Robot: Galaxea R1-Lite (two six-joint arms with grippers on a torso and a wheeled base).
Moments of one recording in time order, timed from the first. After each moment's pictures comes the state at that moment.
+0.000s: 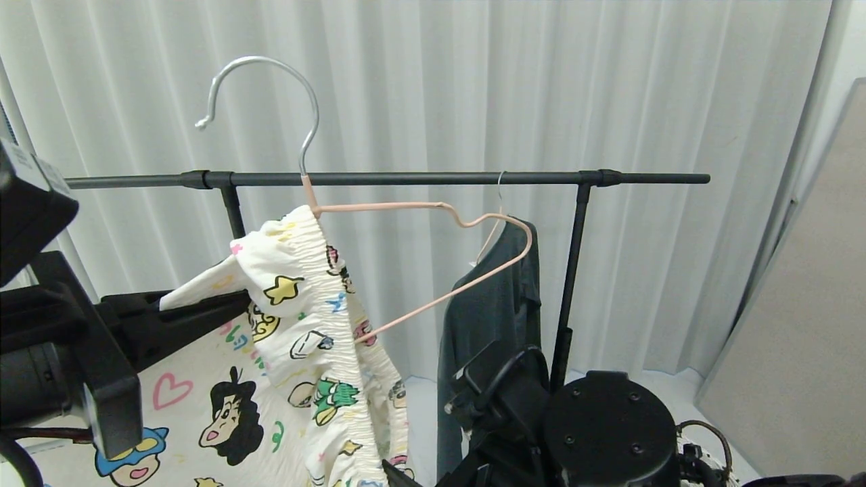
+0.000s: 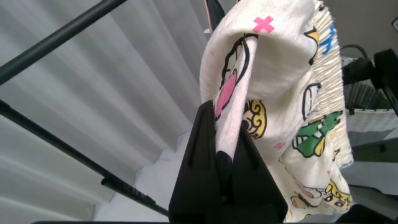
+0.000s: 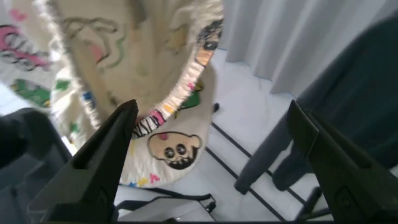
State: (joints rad) left arm -0.60 1.03 -0.82 0.08 0.03 0.34; right arm 1.23 1.82 -0.73 -0.75 -0.26 0.21
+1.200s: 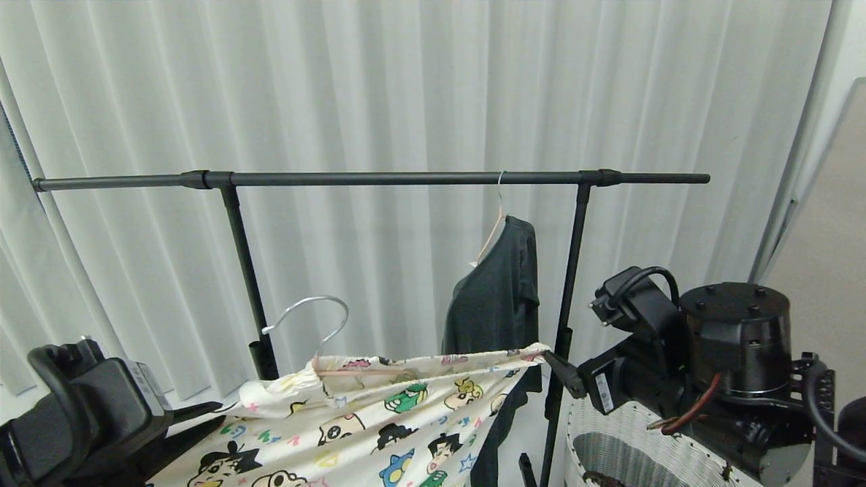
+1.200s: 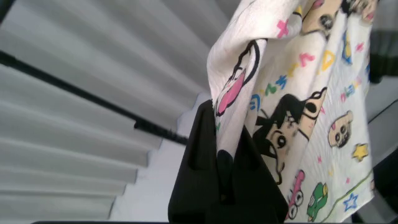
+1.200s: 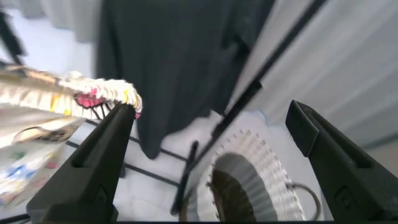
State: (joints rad) left arm -0.56 0.96 -0.51 0.08 0.16 0.56; right arm 0.83 1.62 -0.59 -0.65 -0.38 -0.03
